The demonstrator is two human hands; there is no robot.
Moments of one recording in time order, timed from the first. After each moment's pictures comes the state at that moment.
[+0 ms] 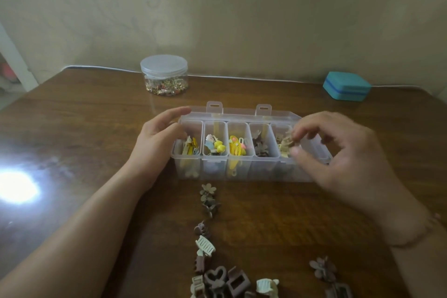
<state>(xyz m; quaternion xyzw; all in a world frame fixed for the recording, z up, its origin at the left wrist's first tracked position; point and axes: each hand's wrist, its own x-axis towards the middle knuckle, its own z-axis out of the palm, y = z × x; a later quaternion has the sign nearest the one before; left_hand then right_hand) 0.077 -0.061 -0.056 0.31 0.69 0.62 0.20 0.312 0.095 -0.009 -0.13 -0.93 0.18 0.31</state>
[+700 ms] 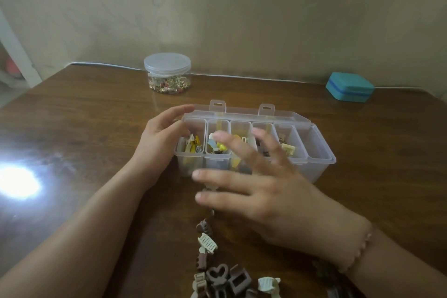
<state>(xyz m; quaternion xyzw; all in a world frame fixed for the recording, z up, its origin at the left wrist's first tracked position) 0.080 -0.061 -0.055 0.31 0.70 0.62 0.19 0.275 0.048 -0.037 0.16 -0.97 -0.11 0.16</state>
